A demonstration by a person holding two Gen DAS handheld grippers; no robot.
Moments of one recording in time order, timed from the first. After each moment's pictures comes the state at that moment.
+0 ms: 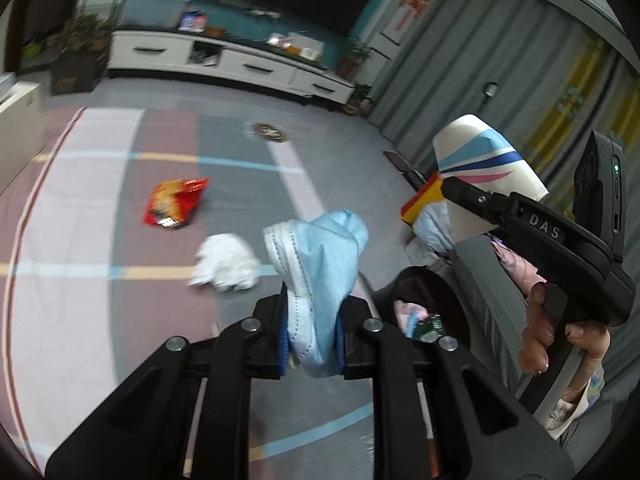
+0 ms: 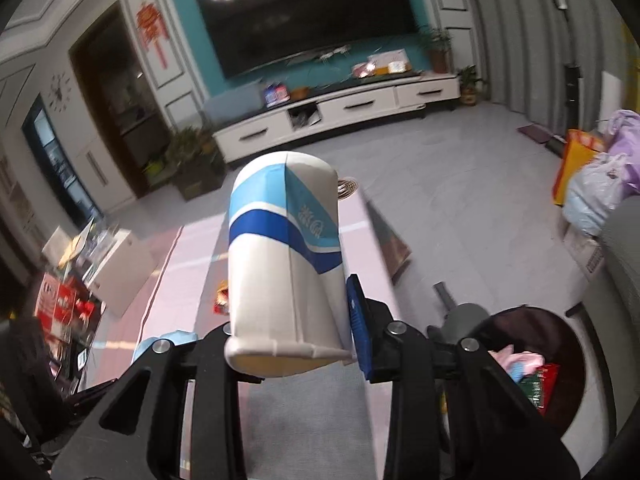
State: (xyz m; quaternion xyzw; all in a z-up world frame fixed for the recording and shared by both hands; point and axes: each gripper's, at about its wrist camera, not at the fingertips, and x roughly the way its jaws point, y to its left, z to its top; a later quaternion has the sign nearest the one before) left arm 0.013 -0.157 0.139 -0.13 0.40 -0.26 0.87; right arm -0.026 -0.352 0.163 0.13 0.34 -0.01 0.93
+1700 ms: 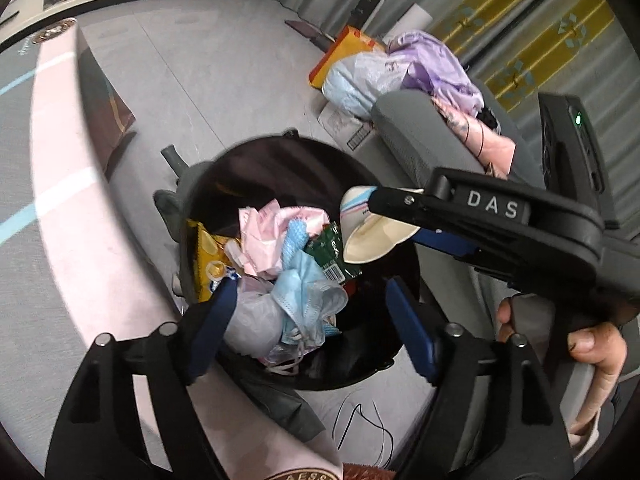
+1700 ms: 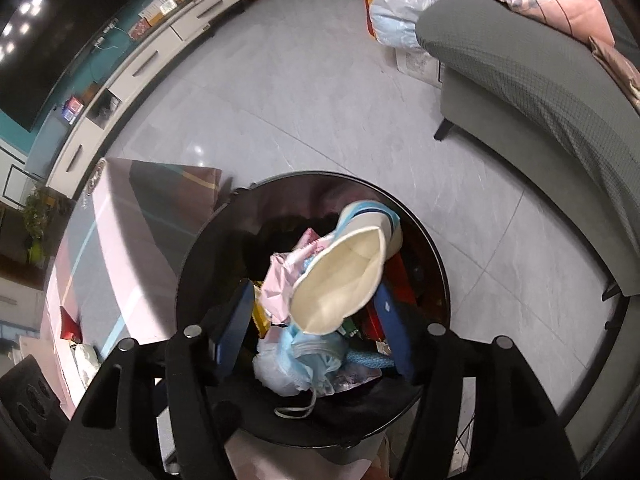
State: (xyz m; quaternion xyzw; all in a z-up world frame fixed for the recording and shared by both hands) left arm 0.028 -0.415 0.038 -0.03 0.54 -0.42 0.73; right arm -0.091 -0.542 0.041 0.32 0.48 -0.27 0.77
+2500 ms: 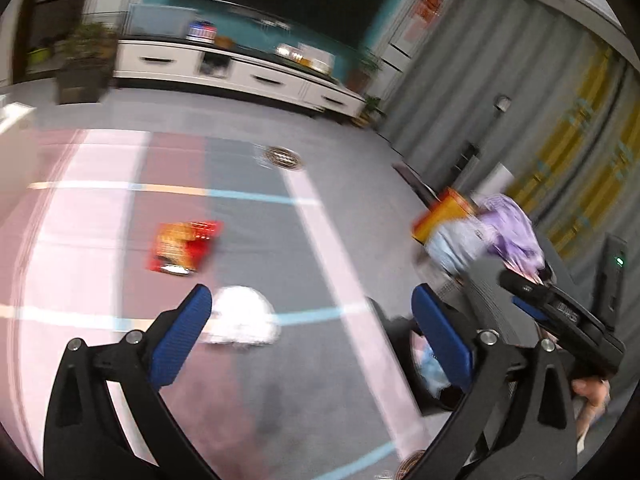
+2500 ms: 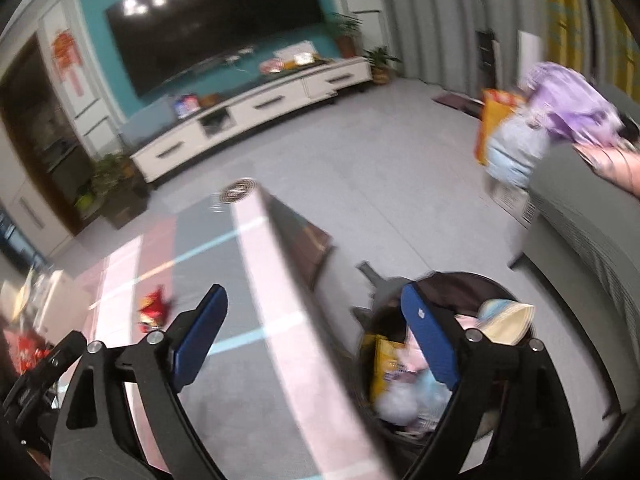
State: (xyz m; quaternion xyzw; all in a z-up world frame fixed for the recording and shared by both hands) left arm 0.063 -0.131 0.145 -0.15 0.39 -0.21 0.89; right arm -0.041 -0.392 0.146 0.17 0.36 -0.14 0.91
